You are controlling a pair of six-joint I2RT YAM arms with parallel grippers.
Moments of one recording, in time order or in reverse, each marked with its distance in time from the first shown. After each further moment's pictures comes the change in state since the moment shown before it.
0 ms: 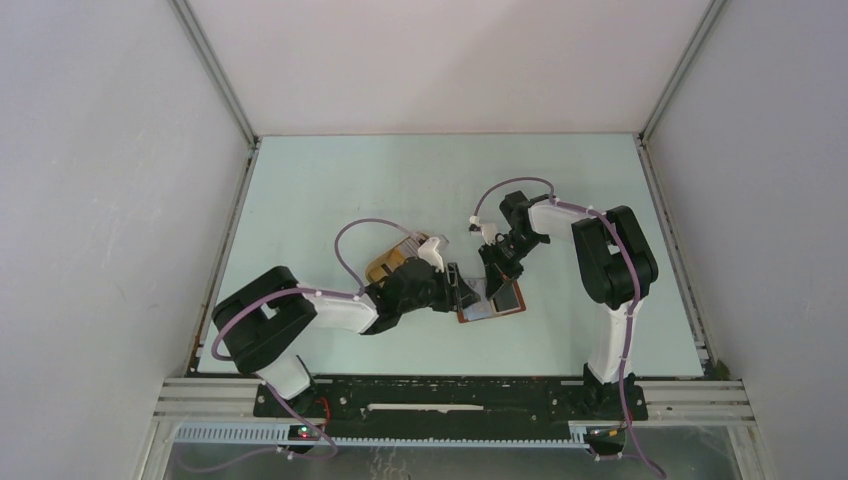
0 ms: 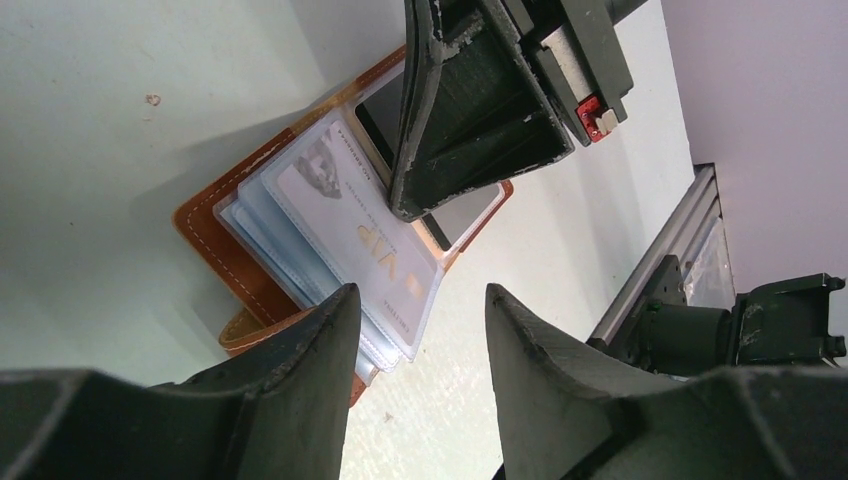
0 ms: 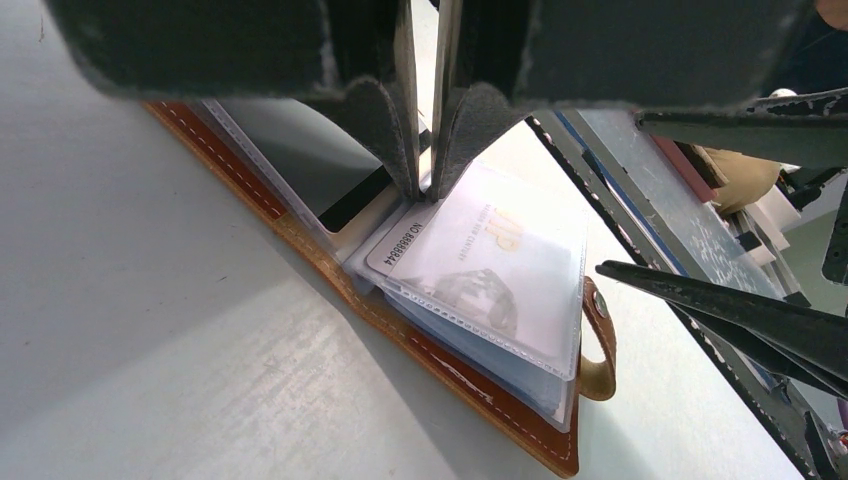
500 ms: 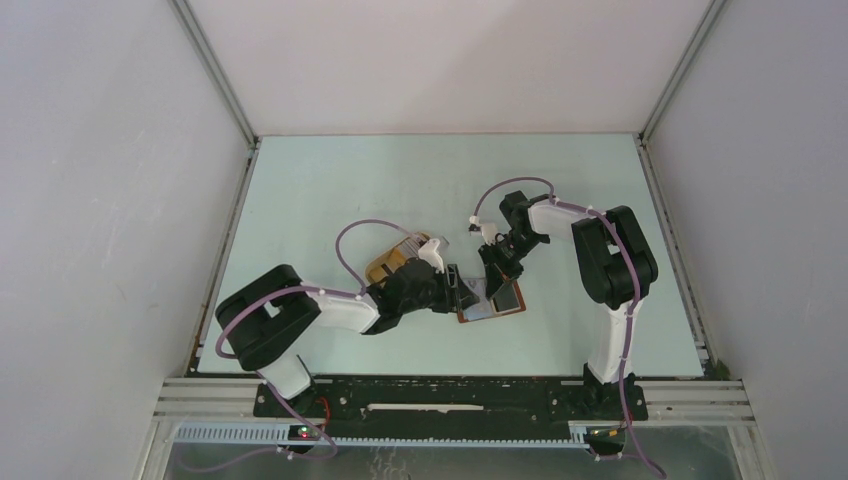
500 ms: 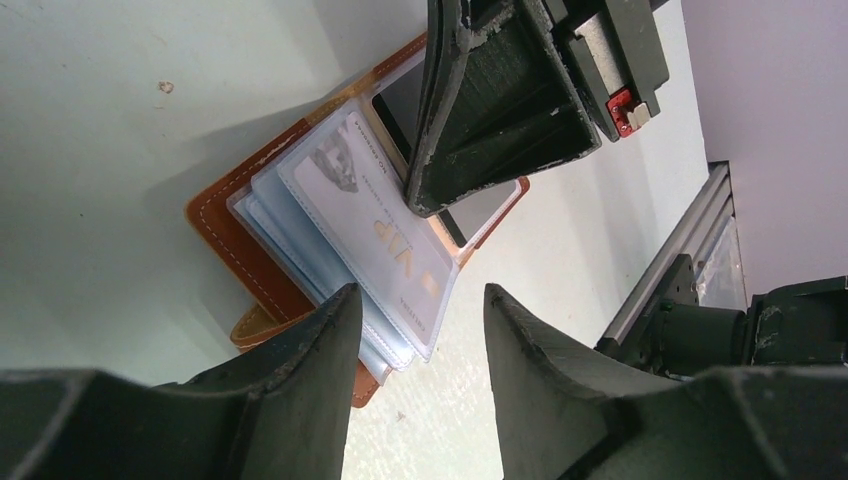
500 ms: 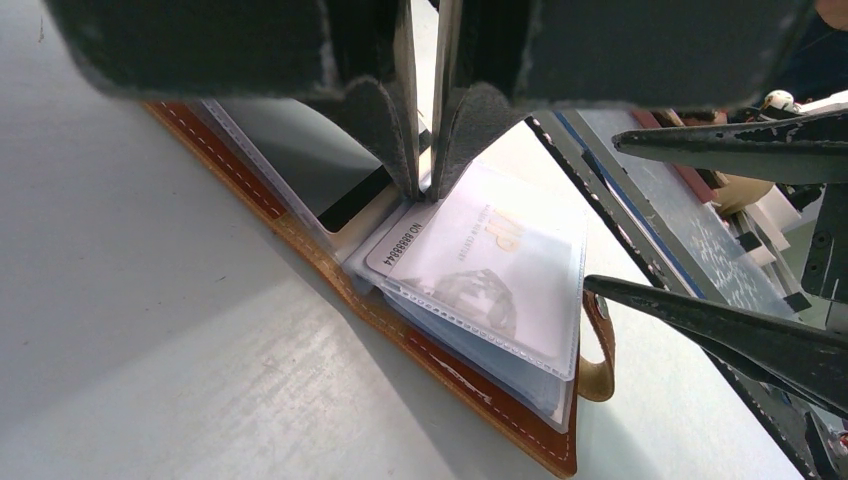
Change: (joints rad) left arm 0.001 0.019 0.000 -0.003 0.000 0.000; right arm 0.000 0.000 0.002 -0.003 0.000 0.000
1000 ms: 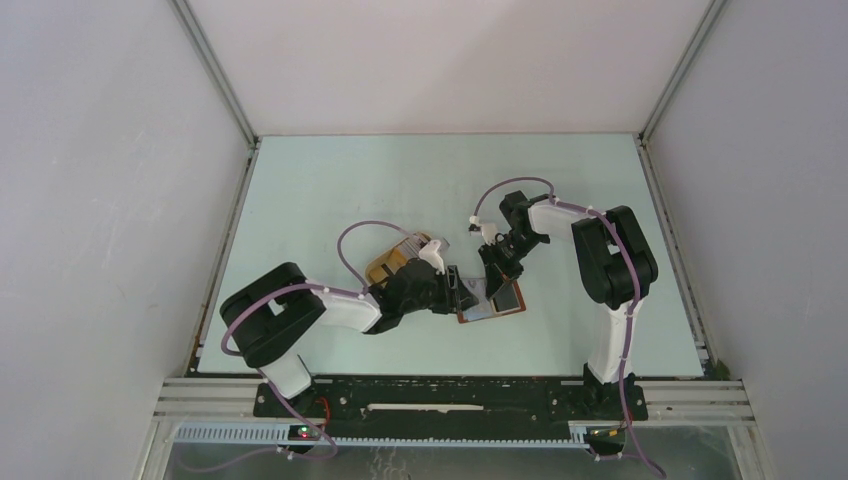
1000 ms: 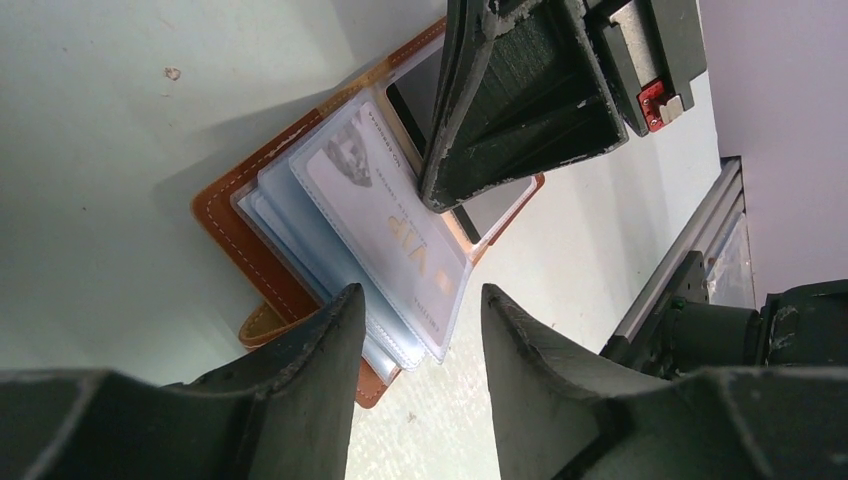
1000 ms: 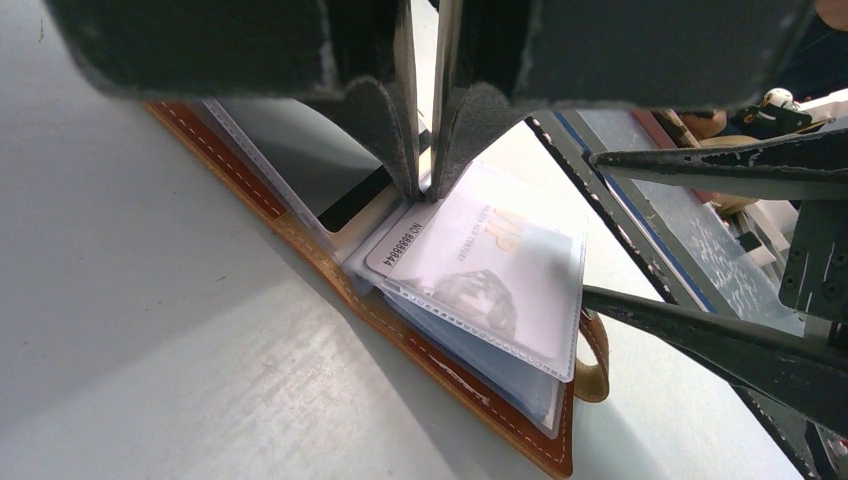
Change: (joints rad) left arm 0.005 0.027 0.003 0.002 0.013 0.000; right arm 0.000 0.000 0.000 0.000 0.000 0.000
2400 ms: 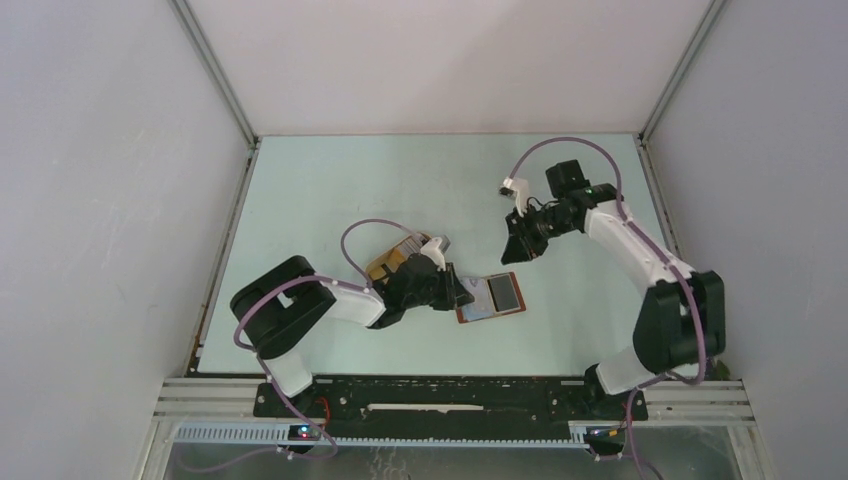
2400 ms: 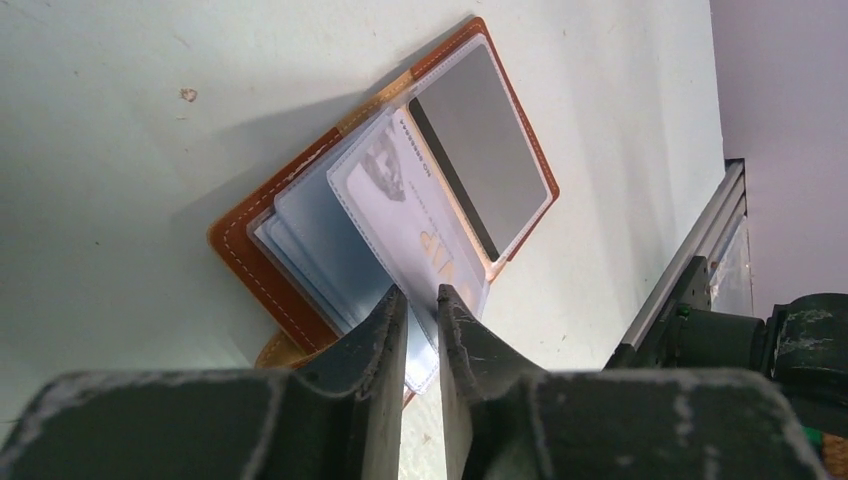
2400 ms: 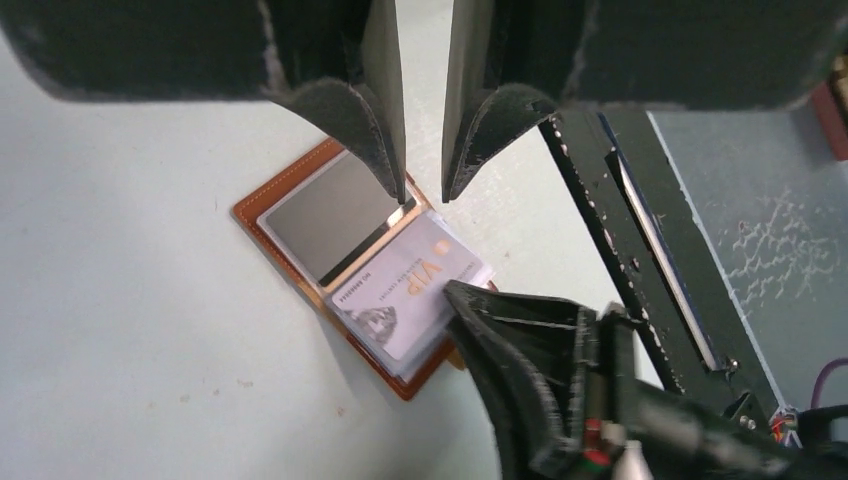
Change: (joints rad) left arm 0.034 0.061 0.032 0.014 0.051 0.000; right arm -0.111 -0.436 -0.024 -0.013 -0.059 -0.161
